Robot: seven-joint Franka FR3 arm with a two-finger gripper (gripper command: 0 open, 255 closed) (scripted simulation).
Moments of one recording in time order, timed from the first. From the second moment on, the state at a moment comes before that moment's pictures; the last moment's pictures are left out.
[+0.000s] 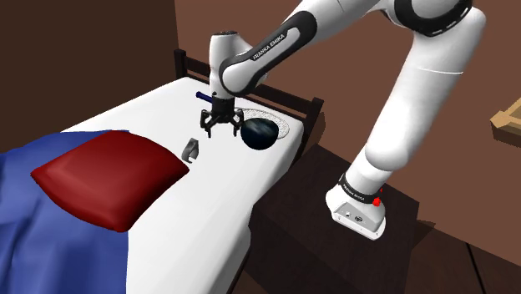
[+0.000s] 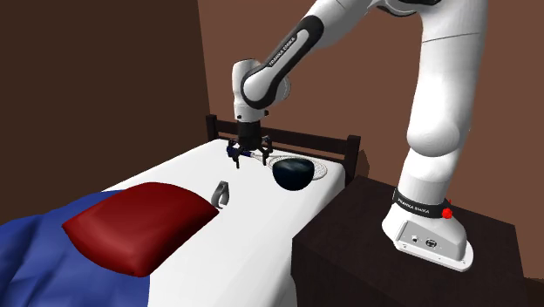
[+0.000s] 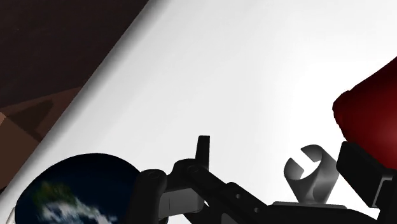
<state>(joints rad) -0.04 0.15 0.38 -2.27 0.03 2.36 0.93</state>
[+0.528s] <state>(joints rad) 0.05 0.45 0.28 -2.03 -0.13 2.44 1.22</state>
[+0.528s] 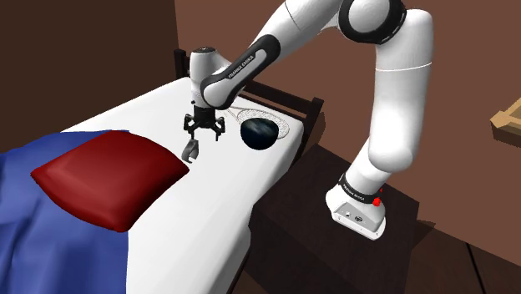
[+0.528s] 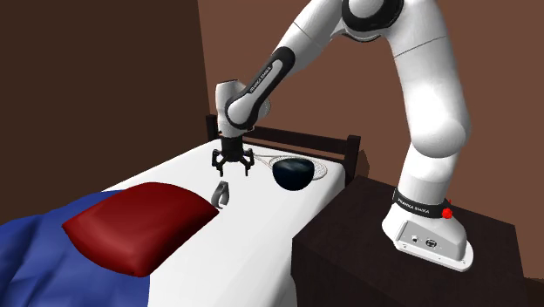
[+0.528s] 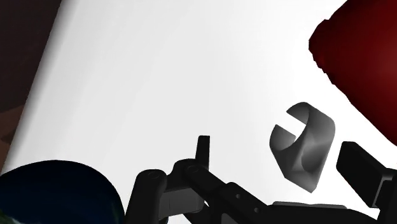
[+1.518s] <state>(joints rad) 0.14 0.82 0.15 -1.66 -0.20 2.49 1.41</state>
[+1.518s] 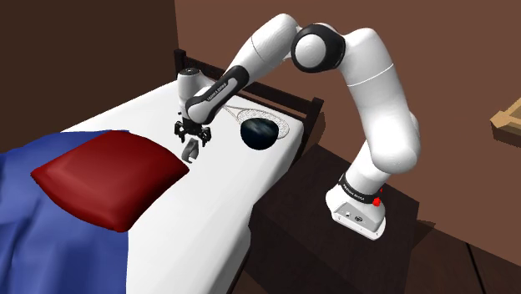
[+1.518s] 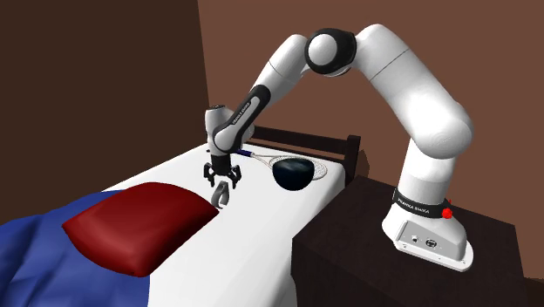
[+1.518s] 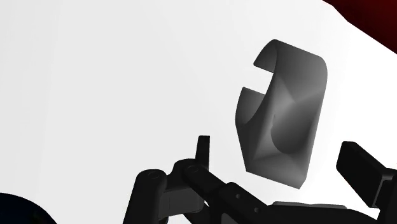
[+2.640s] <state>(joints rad) 0.14 0.82 0.15 -1.66 -0.21 2.49 1.41</state>
